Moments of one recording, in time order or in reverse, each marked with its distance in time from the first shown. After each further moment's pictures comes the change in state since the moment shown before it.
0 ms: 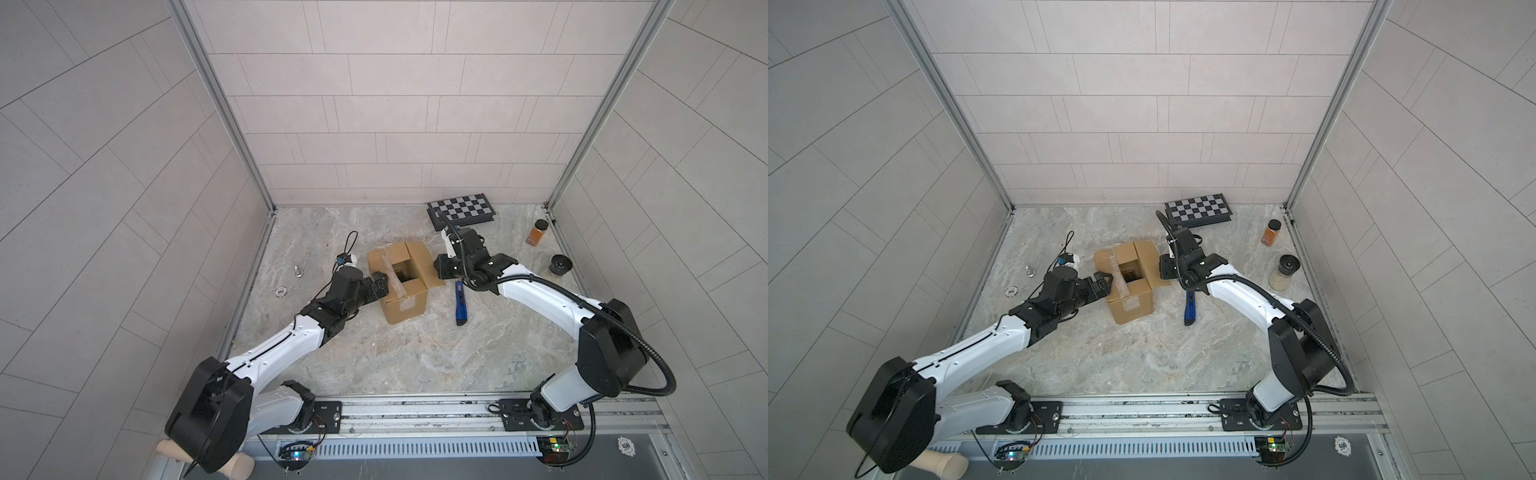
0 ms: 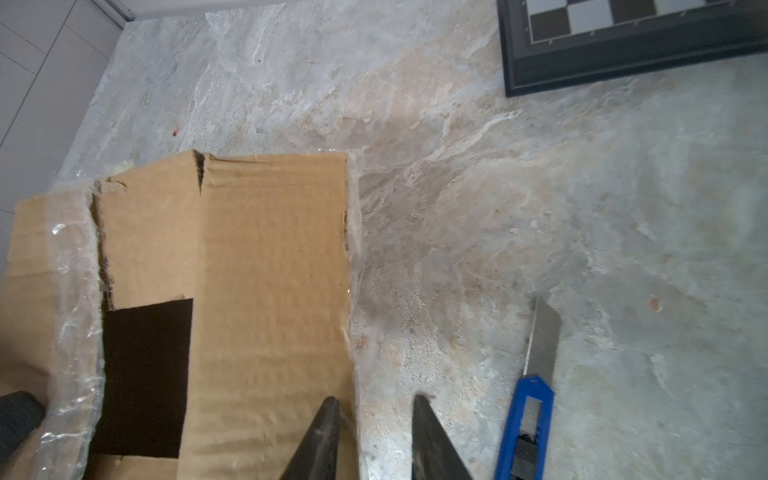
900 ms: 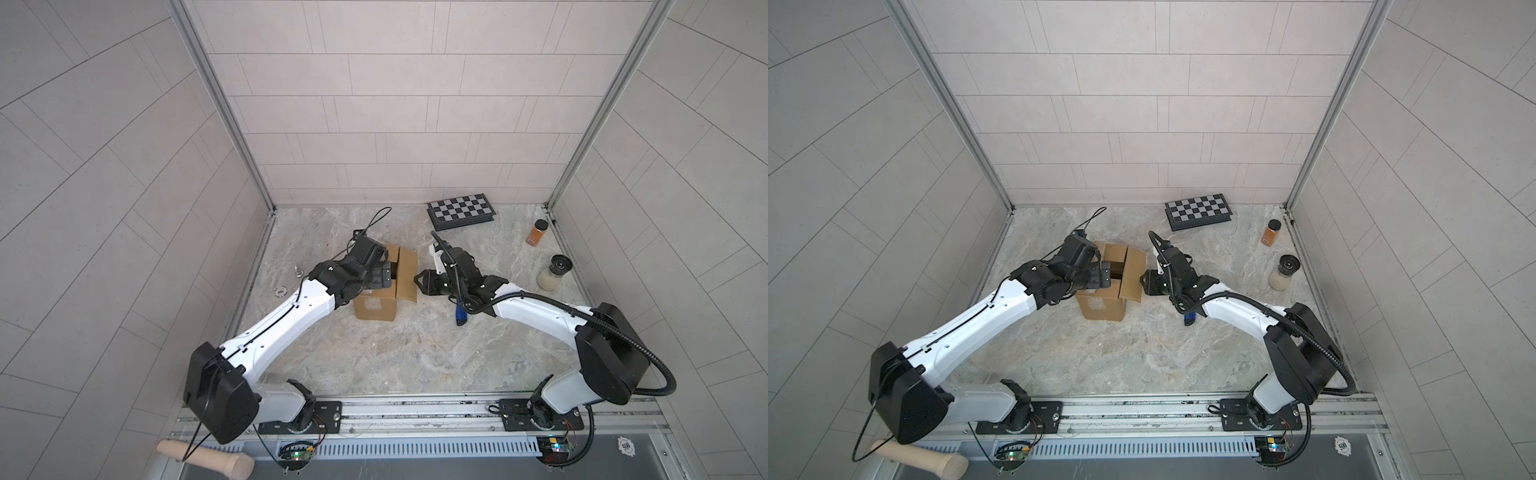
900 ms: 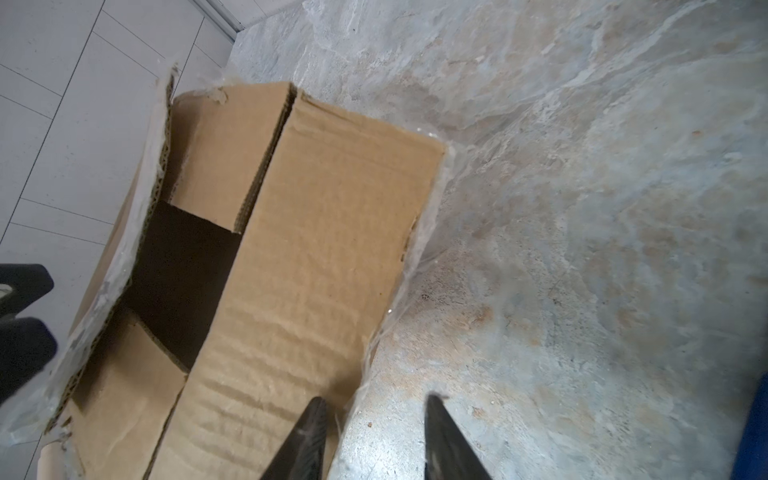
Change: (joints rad) left arm -0.119 0.182 0.571 -0.737 -0.273 0.233; right arm 0.123 -0.032 -0.181 0.264 -0.089 0.182
